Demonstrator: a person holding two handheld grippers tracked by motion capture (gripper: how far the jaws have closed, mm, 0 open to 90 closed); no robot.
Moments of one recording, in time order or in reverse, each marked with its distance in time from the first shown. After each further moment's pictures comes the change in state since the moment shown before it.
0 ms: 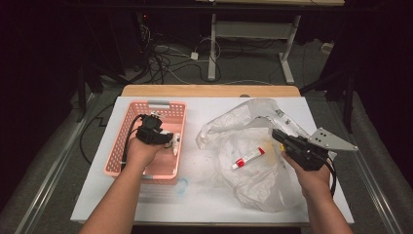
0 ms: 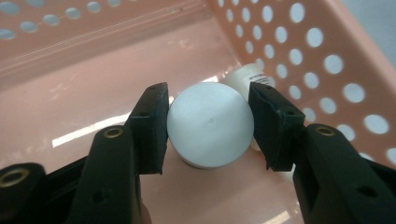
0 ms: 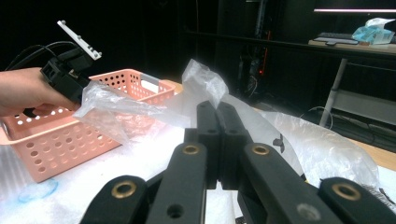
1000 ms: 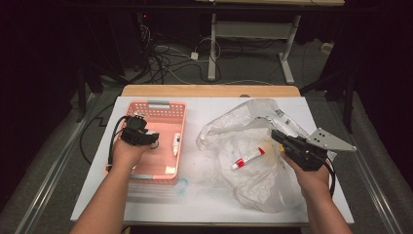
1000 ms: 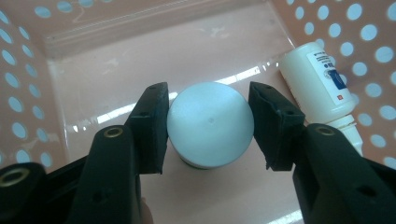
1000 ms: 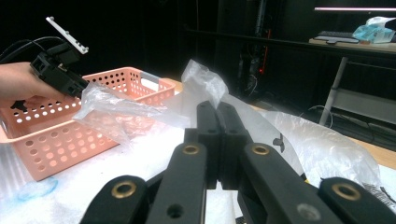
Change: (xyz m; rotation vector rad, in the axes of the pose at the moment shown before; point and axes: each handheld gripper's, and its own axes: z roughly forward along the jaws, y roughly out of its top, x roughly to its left) left arm 0.031 -0.018 -0.014 -0.008 0.051 -0.056; right arm 0.001 -0.001 0.001 0.005 -0.001 -0.003
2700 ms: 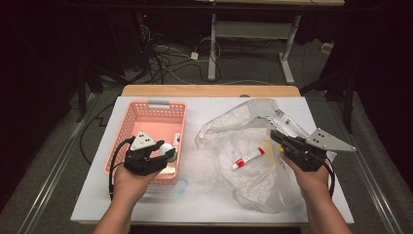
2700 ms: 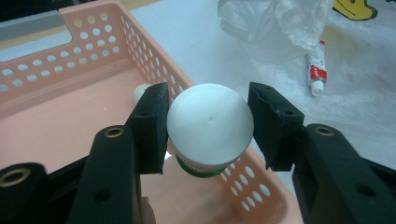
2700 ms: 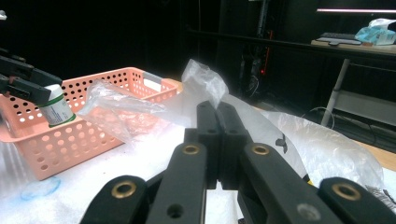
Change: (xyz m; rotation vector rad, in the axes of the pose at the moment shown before) left arm -0.089 -0.051 -0.081 -0.312 -0.161 0.185; right arm 0.003 0.001 0.000 0.000 0.006 -0.003
